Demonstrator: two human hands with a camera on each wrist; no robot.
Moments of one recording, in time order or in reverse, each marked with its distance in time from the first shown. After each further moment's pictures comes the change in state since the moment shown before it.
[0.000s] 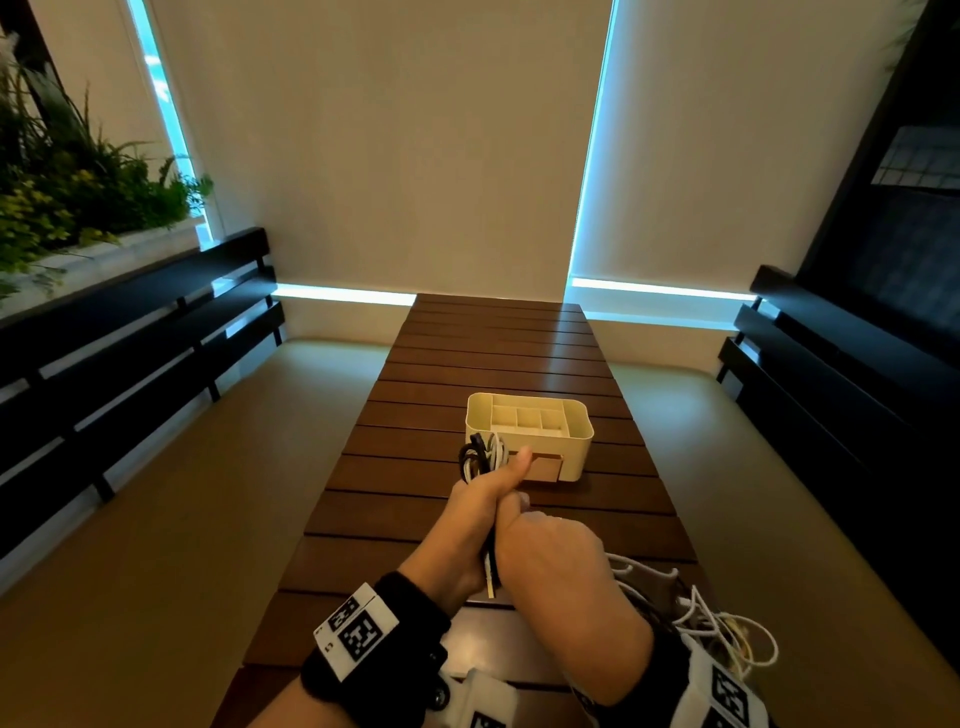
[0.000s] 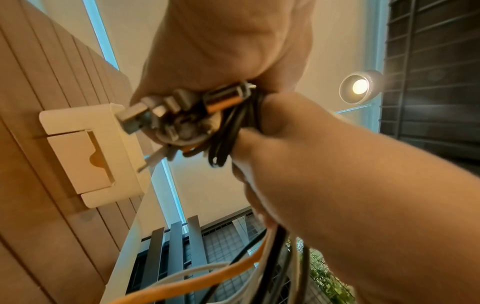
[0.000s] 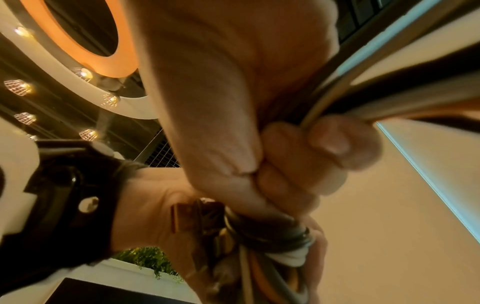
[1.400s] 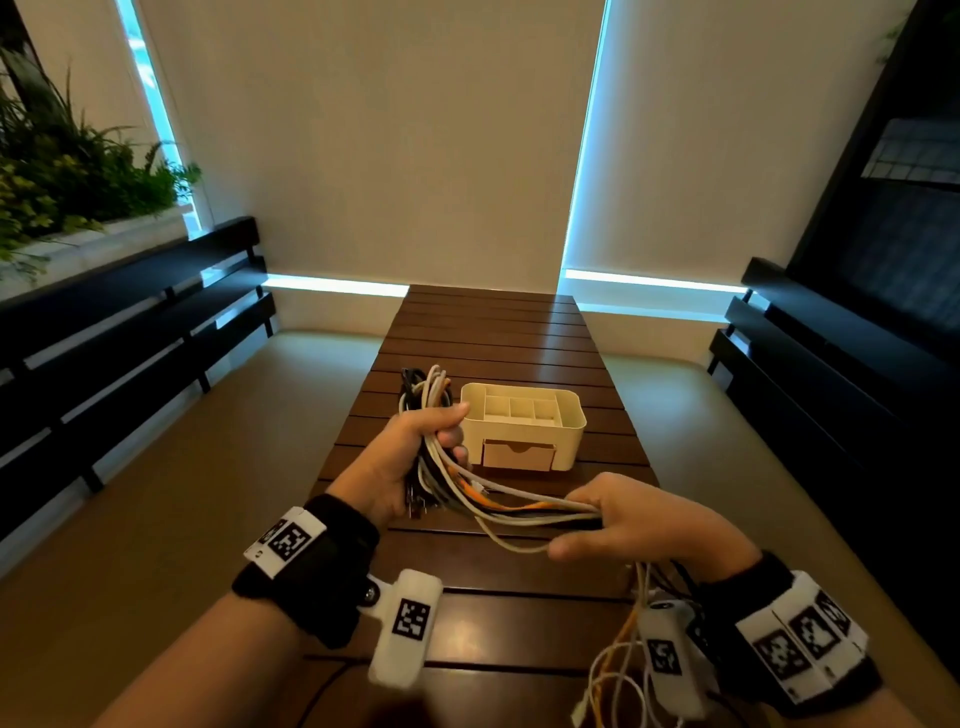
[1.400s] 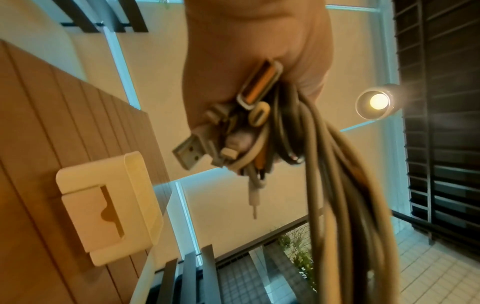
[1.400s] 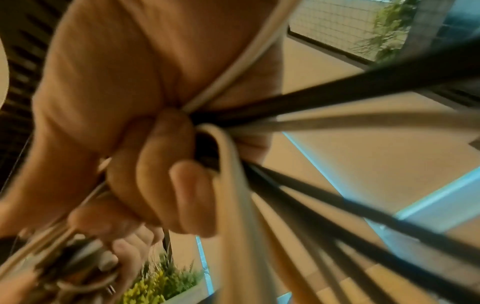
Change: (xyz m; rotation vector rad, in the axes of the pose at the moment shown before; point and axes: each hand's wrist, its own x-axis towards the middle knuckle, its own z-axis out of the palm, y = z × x) left_hand 0.002 0.065 -0.032 0.036 -0.175 0.024; right_hand 0.004 0.096 -0.010 0.702 -0.279 -0.283
